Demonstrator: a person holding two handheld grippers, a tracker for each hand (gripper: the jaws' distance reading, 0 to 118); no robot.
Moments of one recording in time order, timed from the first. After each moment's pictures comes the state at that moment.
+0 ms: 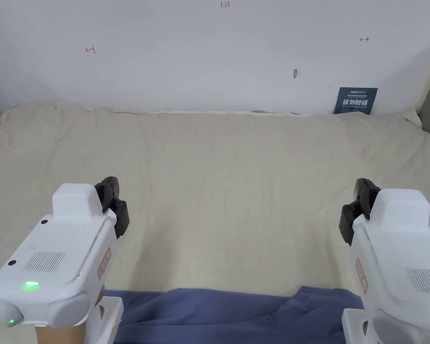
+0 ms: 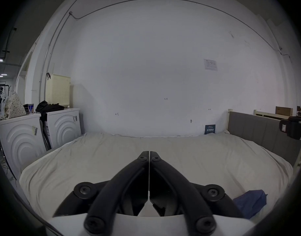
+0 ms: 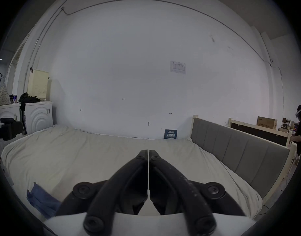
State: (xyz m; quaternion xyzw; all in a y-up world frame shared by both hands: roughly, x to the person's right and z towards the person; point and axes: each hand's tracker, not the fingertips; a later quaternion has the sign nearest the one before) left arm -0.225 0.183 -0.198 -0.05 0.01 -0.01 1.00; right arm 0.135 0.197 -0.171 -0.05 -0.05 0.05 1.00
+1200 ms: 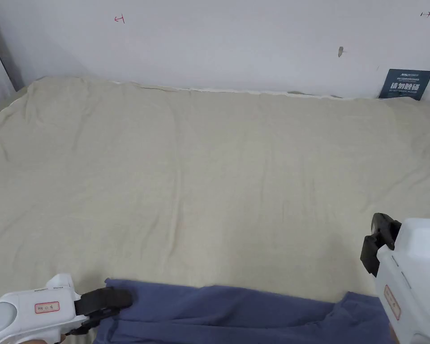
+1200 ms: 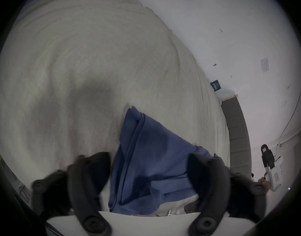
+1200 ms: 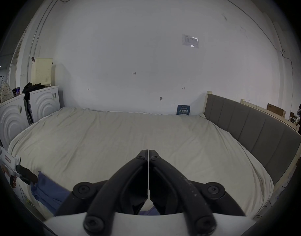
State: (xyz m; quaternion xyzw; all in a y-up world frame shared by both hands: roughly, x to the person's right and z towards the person) left arm -0.434 -0.036 -0.248 -0.47 -0.08 0.36 0.80; right arm 0.095 0.143 -0.222 -0.17 -0.02 0.04 0.98
